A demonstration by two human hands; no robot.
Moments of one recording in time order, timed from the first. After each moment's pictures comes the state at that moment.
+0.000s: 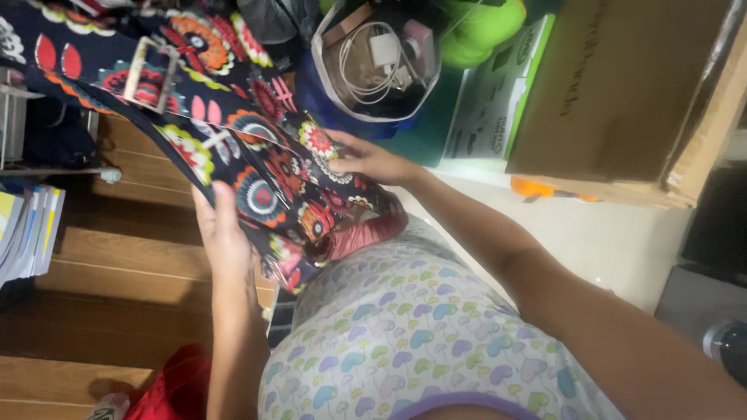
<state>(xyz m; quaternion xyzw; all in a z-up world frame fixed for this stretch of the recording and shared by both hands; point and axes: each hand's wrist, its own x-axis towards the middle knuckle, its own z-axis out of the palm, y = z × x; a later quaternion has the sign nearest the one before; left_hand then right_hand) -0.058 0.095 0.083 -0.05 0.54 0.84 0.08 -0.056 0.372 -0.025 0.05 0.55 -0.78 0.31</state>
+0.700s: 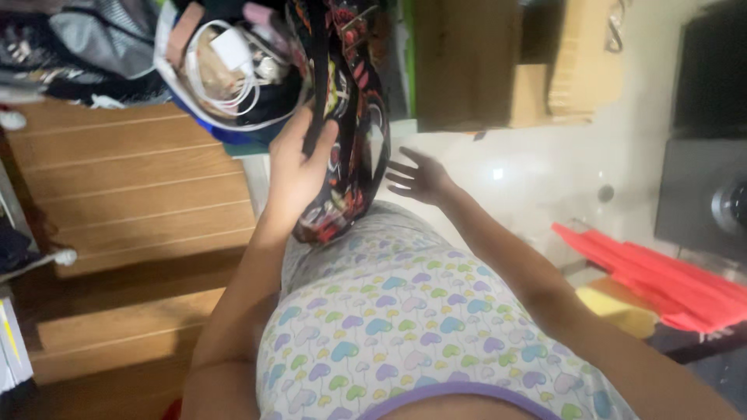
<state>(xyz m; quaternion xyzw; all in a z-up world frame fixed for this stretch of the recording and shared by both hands) -0.038 0.376 0.089 0.30 0.73 0.57 0.22 0.186 0.568 -0.116 0.47 0.13 -0.87 0.05</state>
